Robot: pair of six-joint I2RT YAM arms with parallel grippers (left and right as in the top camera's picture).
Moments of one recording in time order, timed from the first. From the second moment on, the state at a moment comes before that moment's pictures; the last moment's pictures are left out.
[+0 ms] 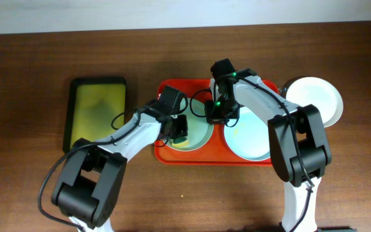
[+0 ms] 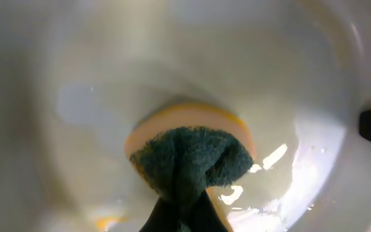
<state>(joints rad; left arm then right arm) -0.49 1.90 1.13 -0.47 0.10 -0.52 0.34 2.15 1.56 -0.91 -0.29 0.24</state>
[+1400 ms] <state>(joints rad) -0.01 1.51 1.11 -0.73 -0.15 -0.51 0.73 1.89 1.81 -1.29 0.97 0.24</state>
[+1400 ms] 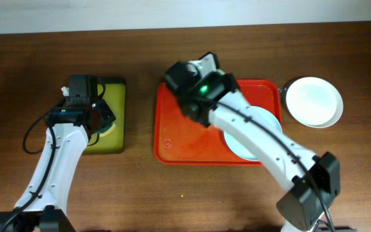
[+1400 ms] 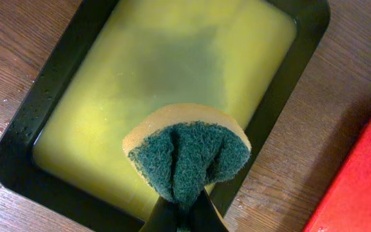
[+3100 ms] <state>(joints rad) -0.01 1.51 1.11 -0.74 -0.15 -0.51 -0.54 1.88 1.39 -0.69 -0.09 0.24</state>
